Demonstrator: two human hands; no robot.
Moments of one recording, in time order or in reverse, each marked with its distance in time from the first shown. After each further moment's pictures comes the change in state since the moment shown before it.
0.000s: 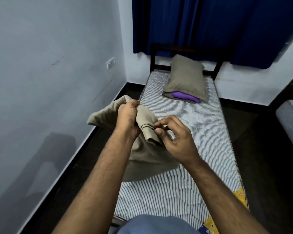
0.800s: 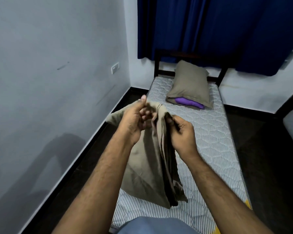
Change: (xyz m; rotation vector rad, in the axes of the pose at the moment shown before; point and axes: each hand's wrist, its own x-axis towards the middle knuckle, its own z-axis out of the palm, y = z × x) left_hand 0.003 0.008 0.006 0.168 -0.337 -0.024; right_hand 0.038 0.035 0.018 0.246 0.192 0.291
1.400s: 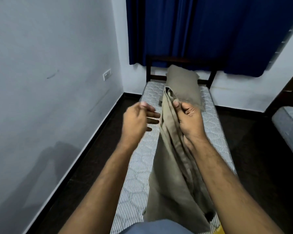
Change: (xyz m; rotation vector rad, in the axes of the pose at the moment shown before) left_hand -0.002 -0.008 0.025 0.555 0.084 0.448; right_hand 0.051 -0.014 -0.034 0.356 0.164 0.176
